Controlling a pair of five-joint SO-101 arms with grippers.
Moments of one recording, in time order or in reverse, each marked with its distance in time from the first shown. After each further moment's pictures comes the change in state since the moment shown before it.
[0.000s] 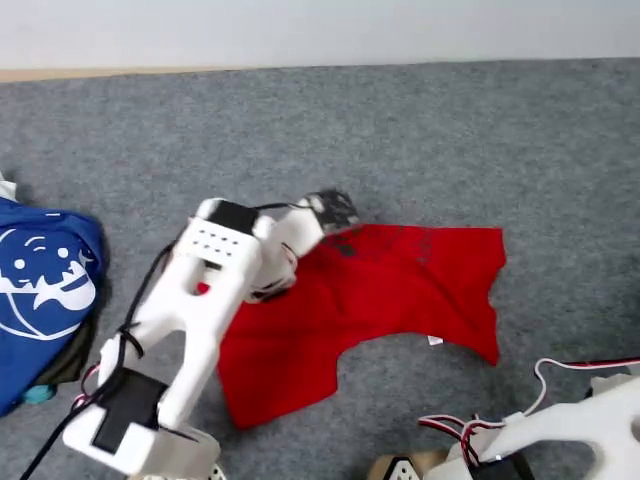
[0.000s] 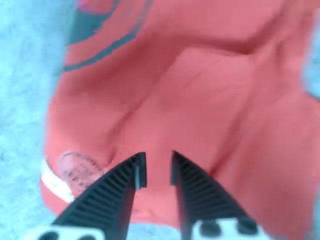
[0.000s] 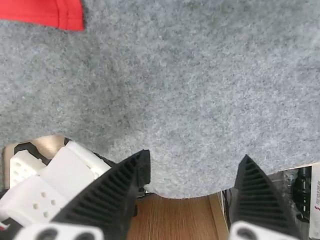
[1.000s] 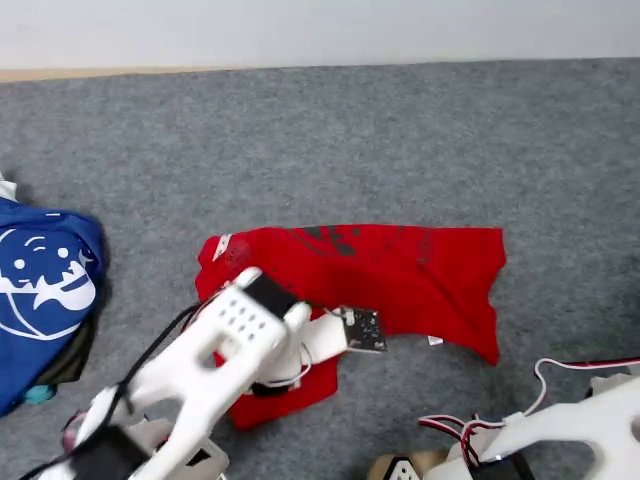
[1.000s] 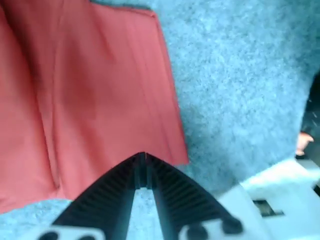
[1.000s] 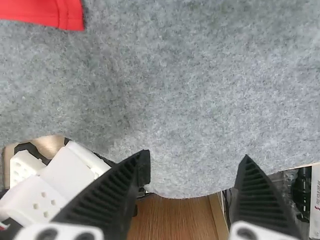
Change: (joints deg) left arm 16.1 -19.1 23.1 13.5 0.8; right arm 0.0 0.0 0.0 0.0 0.0
